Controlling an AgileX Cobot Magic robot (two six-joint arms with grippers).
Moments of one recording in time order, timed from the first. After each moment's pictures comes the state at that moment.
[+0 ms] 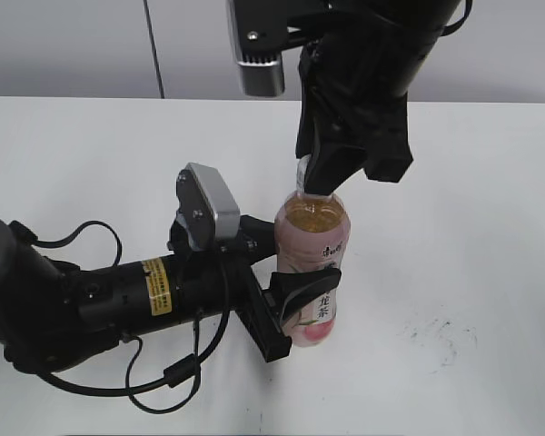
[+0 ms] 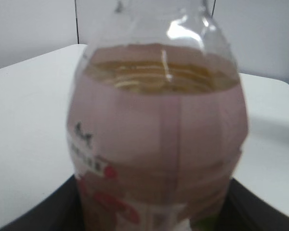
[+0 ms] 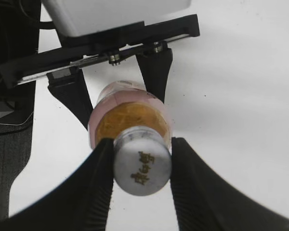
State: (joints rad) left arm -0.64 2.06 -0.65 0.61 -1.21 -0.19; right arm 0.67 1.75 -1.58 0.19 1.22 -1.20
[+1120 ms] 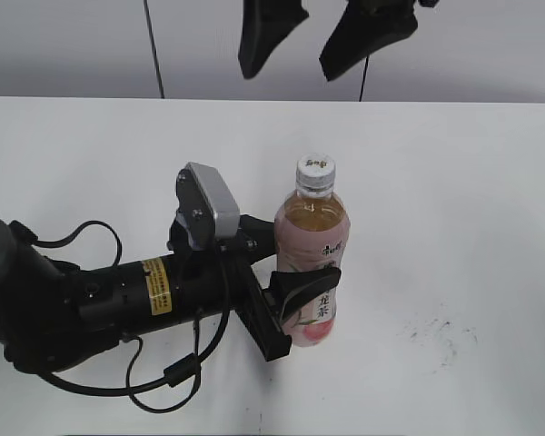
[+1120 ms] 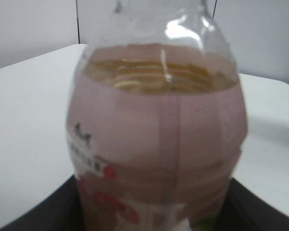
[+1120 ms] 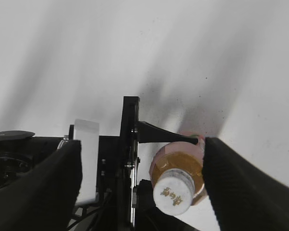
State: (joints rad) left arm -0.64 2.06 -0.65 0.61 -1.21 -0.20; right arm 0.67 1.75 -1.79 0.18 1.22 0.17
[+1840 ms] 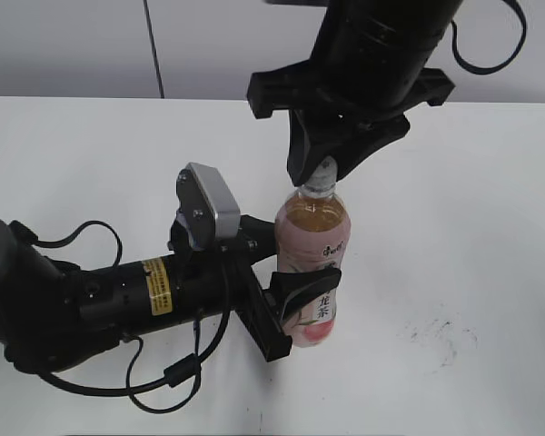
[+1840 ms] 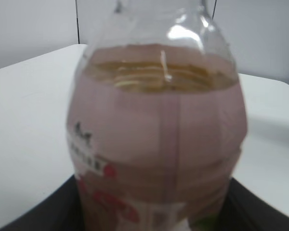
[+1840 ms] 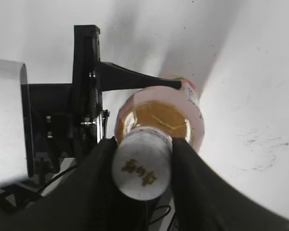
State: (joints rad) left arm -0.64 2.06 -0.65 0.61 -1.21 -0.20; right arm 0.67 1.75 -1.57 0.17 1.22 0.16
